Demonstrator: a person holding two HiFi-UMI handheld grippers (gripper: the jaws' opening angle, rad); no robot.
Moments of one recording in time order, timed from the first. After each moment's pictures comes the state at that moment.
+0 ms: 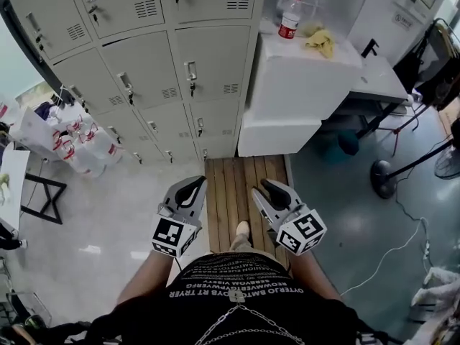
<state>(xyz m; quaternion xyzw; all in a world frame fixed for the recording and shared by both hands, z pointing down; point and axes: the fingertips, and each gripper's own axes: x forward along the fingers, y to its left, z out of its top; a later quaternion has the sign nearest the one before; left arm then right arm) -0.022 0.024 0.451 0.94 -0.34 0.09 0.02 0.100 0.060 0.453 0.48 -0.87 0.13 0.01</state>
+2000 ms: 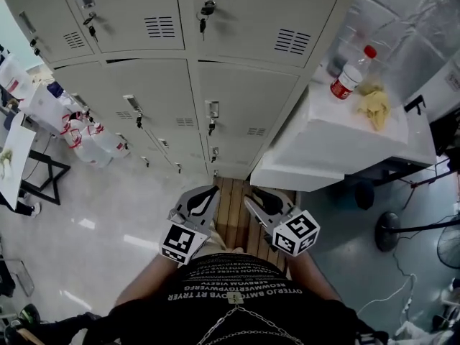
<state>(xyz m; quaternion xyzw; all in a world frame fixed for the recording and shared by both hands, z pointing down) 0.016 -0.192 0.472 0.91 -0.39 0.10 0.05 0.092 -0.187 0.498 0.34 -0.92 0.19 0.07</state>
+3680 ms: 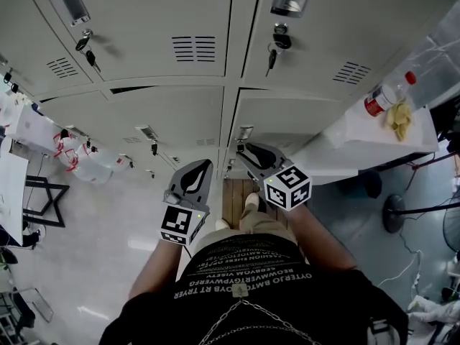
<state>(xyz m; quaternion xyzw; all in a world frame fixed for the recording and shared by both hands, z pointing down) -0.116 -0.370 0.465 0.91 -0.41 0.06 0.04 -0.035 -0.406 0.505 0.39 -0.90 0.16 0.12</state>
